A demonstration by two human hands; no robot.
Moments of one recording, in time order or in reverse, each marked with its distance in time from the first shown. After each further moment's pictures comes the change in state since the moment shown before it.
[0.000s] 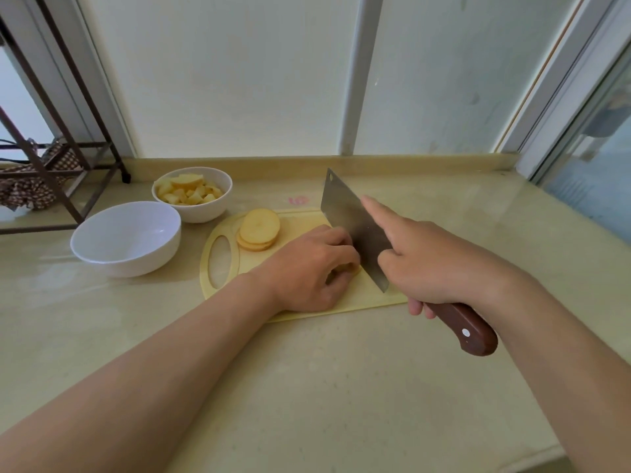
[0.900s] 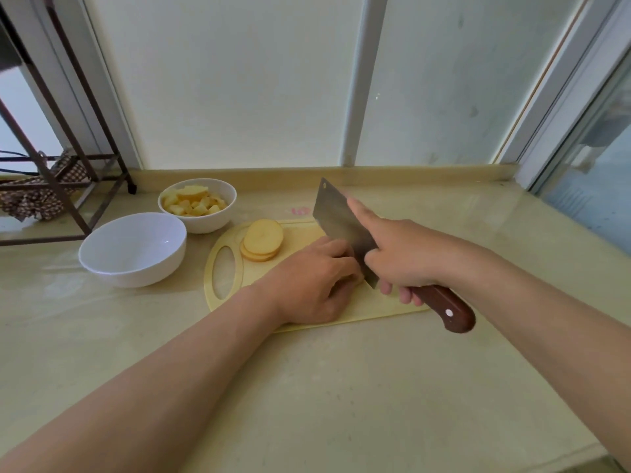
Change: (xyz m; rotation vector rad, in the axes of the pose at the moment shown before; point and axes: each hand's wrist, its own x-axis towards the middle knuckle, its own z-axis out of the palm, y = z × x) left_hand -0.001 -0.002 0.002 -0.001 0.016 0.028; right_hand 0.038 -0.004 -0.002 0.013 -0.075 0.029
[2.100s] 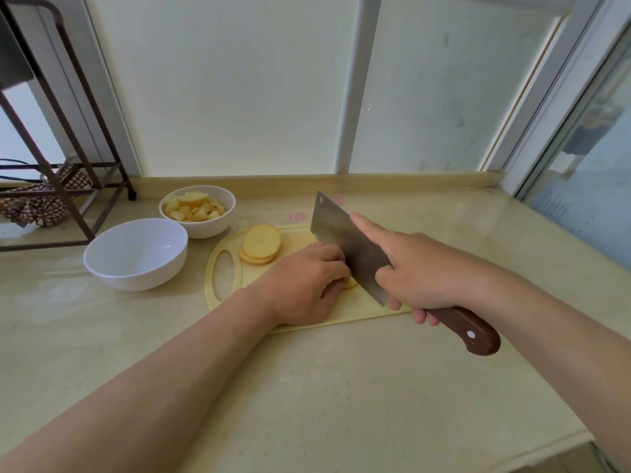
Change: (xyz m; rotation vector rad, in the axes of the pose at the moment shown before) left_hand -0.006 0.000 -0.005 0.021 -0.014 -0.027; right_hand -0.038 0.002 -0.001 -0.036 0.018 -0.004
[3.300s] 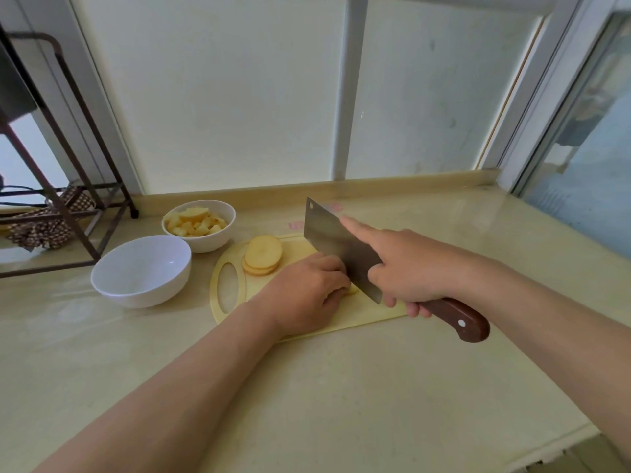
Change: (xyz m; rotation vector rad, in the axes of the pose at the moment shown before) left_hand -0.003 -0.002 0.004 0.024 0.060 0.041; right_hand 0.010 -0.006 -0.002 0.017 0.000 -0.014
